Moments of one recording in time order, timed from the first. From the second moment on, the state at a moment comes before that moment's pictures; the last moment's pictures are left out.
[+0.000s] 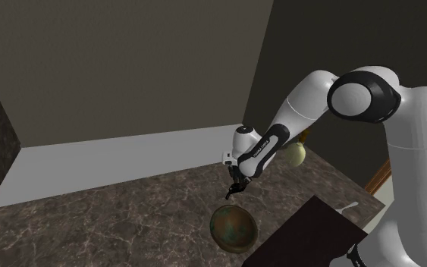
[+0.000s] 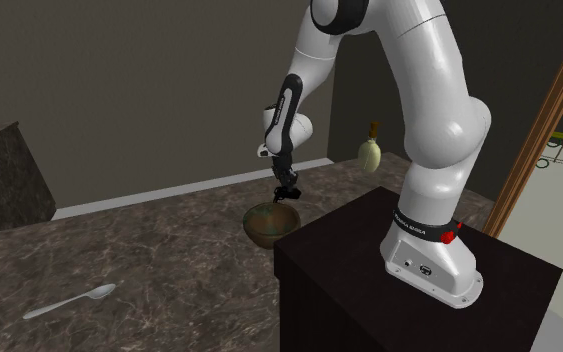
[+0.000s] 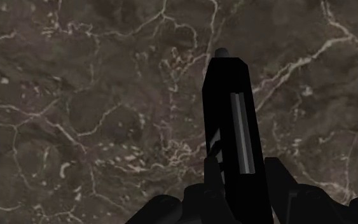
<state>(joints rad) 0.16 0.58 -0.14 -2.22 -0.20 2.75 -1.40</state>
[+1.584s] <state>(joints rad) 0.16 0.34 -0.14 -2.28 -0.20 2.56 -1.43</state>
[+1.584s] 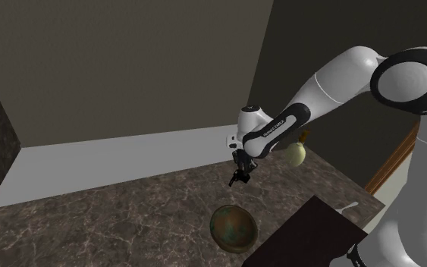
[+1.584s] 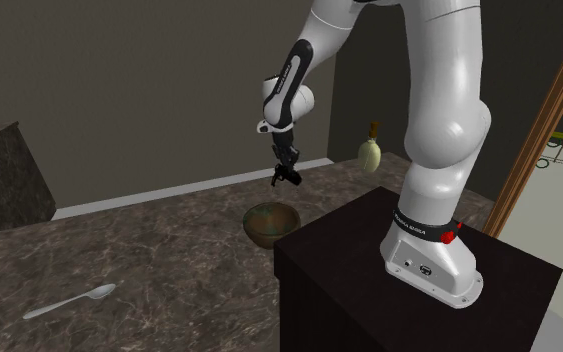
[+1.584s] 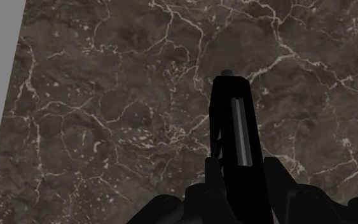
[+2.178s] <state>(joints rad) 0.16 0.24 -0.14 -2.28 -0.20 2.45 -1.45</state>
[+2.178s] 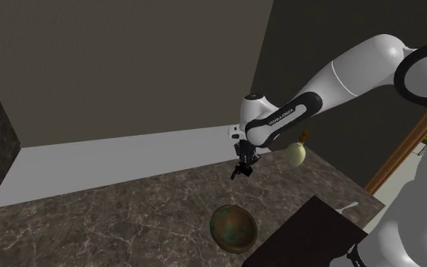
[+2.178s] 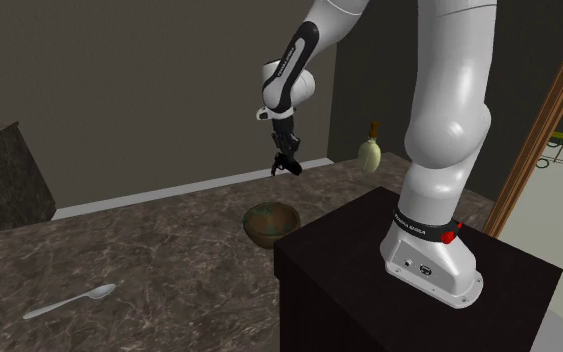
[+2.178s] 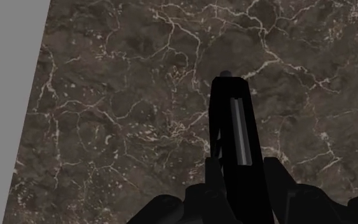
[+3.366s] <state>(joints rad) 0.31 -0.08 -0.02 -2.54 -0.20 2.36 -1.18</state>
